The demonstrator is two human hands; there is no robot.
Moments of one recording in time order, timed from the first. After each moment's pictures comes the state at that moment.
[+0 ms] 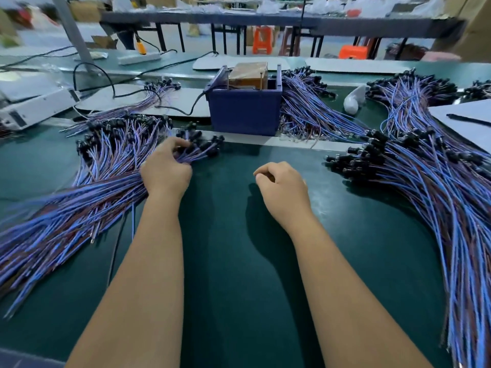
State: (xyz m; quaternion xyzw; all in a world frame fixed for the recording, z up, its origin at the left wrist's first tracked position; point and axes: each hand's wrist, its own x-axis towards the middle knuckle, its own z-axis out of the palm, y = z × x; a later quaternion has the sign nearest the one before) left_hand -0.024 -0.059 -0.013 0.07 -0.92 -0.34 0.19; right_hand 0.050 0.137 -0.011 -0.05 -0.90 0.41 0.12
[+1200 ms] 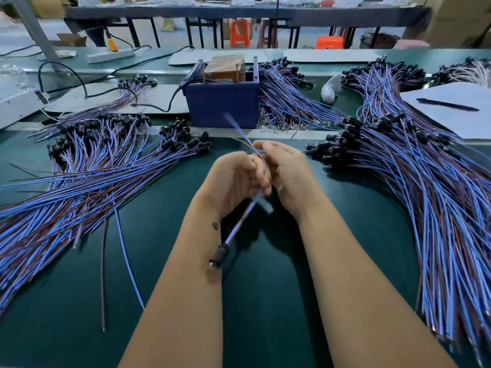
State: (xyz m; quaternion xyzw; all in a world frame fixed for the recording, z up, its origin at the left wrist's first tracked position) left_hand 0.030 0.042 -0.001 -0.21 -0.52 -0.78 -0.28; right_hand 0.051 0.160 0.000 -0.07 -0.58 0.81 0.07
